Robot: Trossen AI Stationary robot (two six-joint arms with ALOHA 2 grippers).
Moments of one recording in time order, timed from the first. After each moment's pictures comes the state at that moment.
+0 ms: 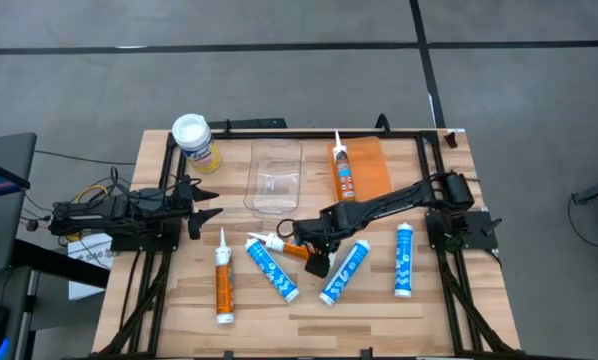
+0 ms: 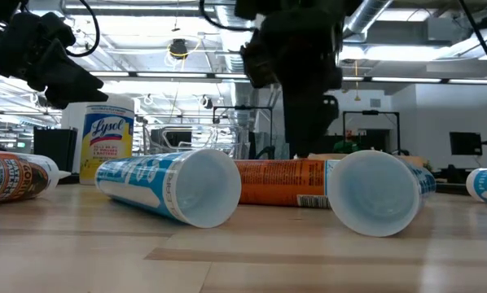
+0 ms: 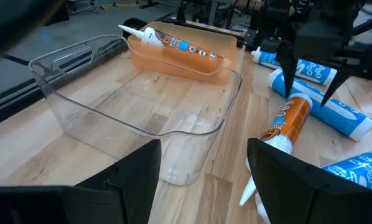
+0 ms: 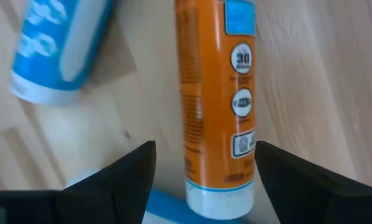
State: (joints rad) left arm -0.01 0.03 0.21 -0.44 -0.29 -0.23; right arm 0.17 1.97 1.47 -0.83 -0.14 0.50
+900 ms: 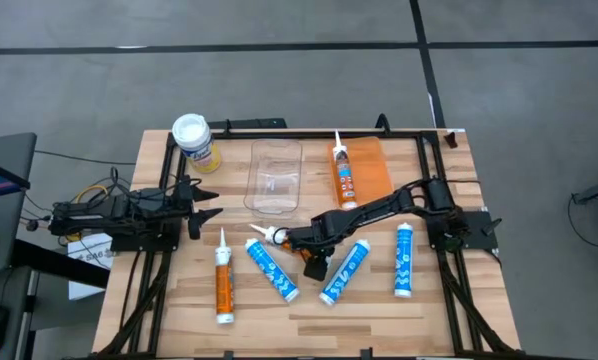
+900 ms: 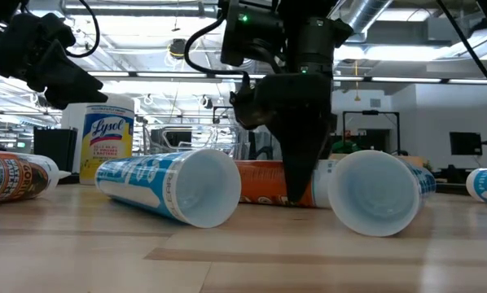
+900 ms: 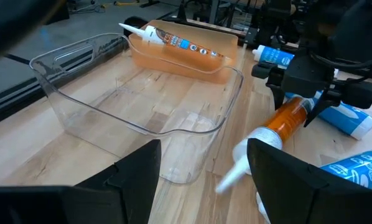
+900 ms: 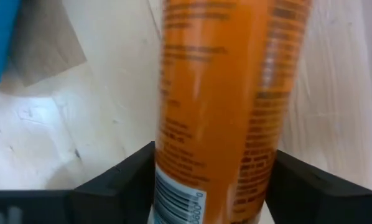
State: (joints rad) left arm -0.01 0.03 0.21 -0.45 -0.29 -0.23; right arm 0.17 2.11 1.49 -0.81 -0.13 0.45
